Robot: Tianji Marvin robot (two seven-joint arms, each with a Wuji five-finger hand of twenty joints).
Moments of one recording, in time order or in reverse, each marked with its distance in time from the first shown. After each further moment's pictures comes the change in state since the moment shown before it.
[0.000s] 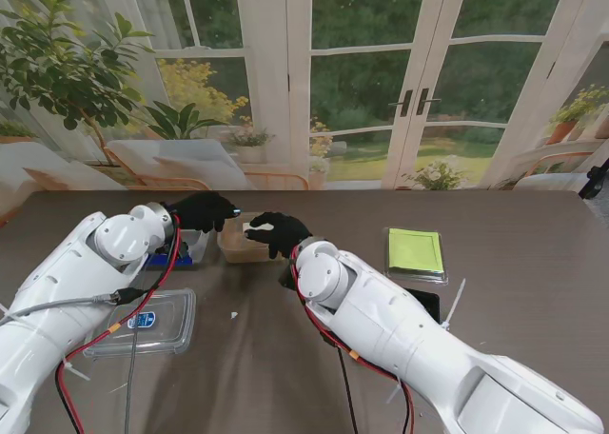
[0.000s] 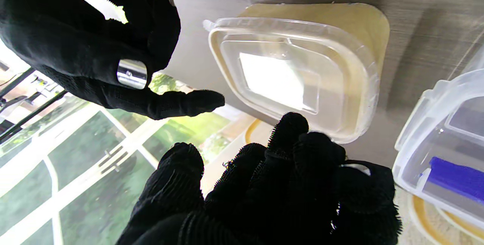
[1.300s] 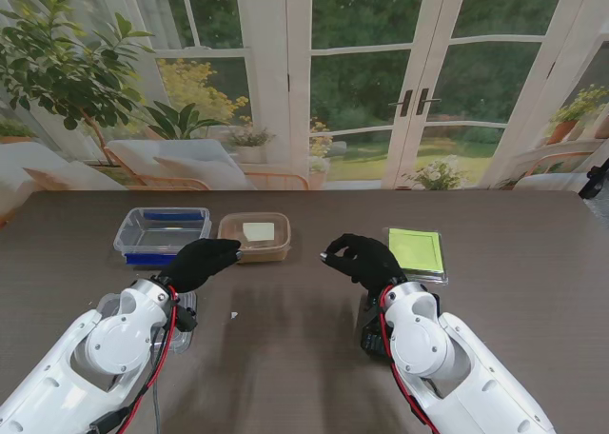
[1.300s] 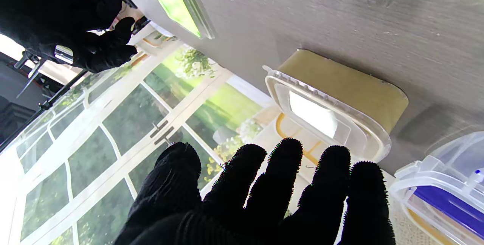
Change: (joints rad) left arm 0.619 0.009 -0.245 -0.635 0.130 0.107 0.287; right arm -0.616 0.334 0.494 -0.790 -0.367 0.046 0.065; left_hand -0.019 0.000 -0.007 0.000 -0.025 -0.026 -0.002 0.012 -0.212 -0.008 -0.298 -0.559 -0.353 0.005 -0.949 -0.558 -0.424 -0.066 -0.880 -0.434; right_hand -0.041 -0.023 0.001 -0.019 0.139 0.017 0.205 0.090 -0.359 -0.008 -0.106 -0.103 -0.329 0.023 -0.722 -0.271 -0.015 -0.113 -0.390 -0.050
